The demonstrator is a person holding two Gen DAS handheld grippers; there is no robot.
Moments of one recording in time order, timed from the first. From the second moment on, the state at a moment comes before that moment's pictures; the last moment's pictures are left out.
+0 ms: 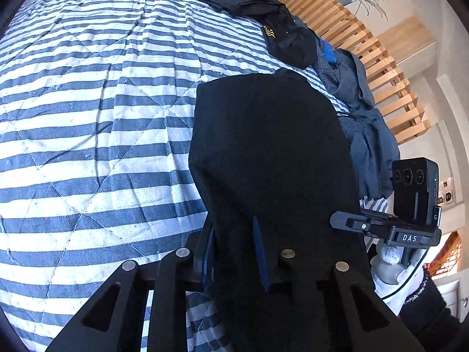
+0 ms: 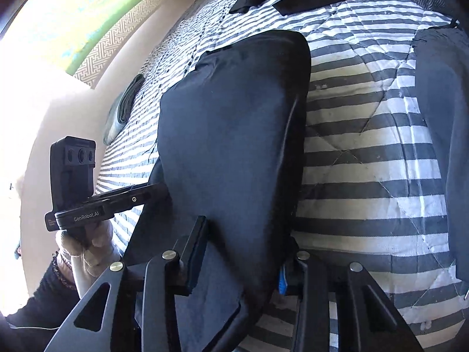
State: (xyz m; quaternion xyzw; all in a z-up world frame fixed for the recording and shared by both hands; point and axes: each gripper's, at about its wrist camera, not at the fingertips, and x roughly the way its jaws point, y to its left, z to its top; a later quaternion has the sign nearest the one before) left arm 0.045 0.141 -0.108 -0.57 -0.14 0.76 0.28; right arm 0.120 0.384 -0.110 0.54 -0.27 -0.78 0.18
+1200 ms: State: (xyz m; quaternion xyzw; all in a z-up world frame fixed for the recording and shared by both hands) left arm 0.064 0.041 -0.005 -0.47 -0.16 0.84 0.24; right arm 0.096 0.300 -0.022 0.47 -0.21 -0.83 0.22
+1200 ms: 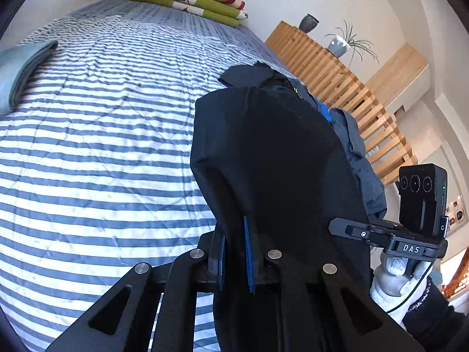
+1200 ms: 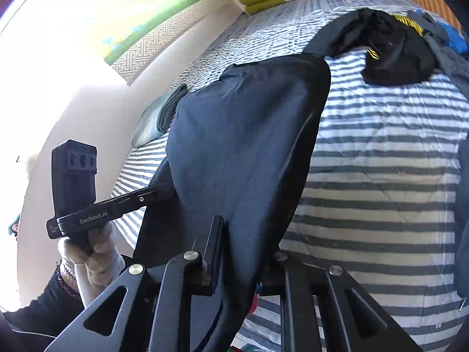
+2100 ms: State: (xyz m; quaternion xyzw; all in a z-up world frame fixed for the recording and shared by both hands) left arm -0.107 -0.395 0.078 -0.36 -0.18 0.91 -0.04; right arm -0.201 -0.111 0.040 0.42 -0.14 -0.82 0.37
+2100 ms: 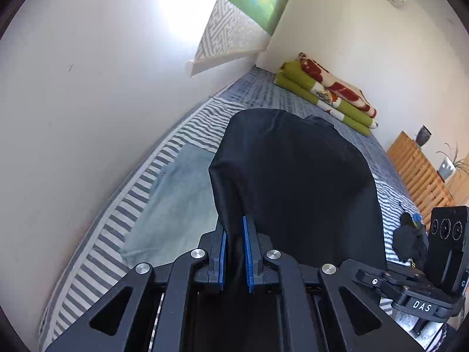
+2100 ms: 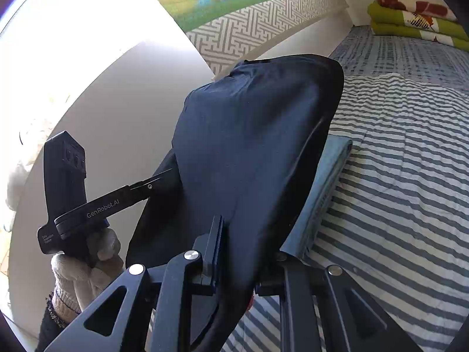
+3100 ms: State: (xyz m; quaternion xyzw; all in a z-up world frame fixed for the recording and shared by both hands) left arm -0.186 -0.466 -0.015 -0.37 -0.18 0.91 -0.07; right arm -0.266 -0.134 -0.022 0.40 -0.10 -0.86 0.30
